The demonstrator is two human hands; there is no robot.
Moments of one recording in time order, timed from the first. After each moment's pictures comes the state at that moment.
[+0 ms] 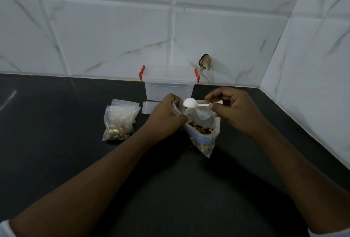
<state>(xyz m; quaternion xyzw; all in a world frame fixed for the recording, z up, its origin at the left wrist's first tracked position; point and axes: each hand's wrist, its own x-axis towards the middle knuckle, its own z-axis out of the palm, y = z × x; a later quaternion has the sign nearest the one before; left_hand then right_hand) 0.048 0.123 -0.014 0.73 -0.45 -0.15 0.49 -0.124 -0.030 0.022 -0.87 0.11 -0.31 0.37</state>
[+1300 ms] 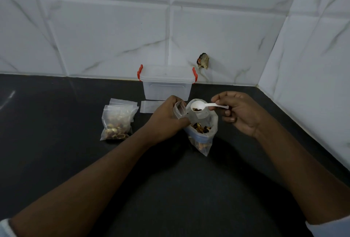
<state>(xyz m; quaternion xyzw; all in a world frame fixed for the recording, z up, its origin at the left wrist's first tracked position) 0.042 0.124 -0.014 0.72 -0.48 -0.18 0.47 -0.124 -0.049 0.017 -0.67 0.24 -0.24 0.67</state>
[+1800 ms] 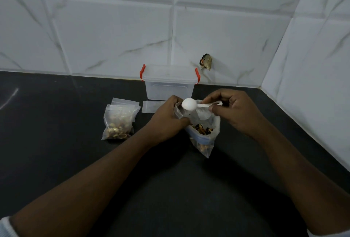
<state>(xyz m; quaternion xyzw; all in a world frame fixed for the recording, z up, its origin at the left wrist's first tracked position) 0.045 0.124 -0.017 0.71 -0.47 -0.18 0.49 -0.124 -0.032 0.023 -0.87 0.10 -0.28 0.39</state>
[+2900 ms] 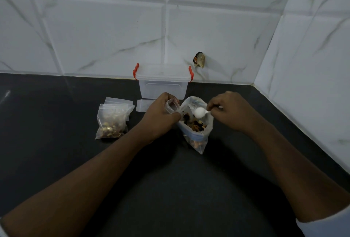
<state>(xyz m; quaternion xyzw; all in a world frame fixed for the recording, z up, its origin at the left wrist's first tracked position) 0.041 0.124 -0.015 0.71 -0.44 -0.17 0.52 -0.126 -0.059 0.012 -0.96 0.16 -0.20 0.08</state>
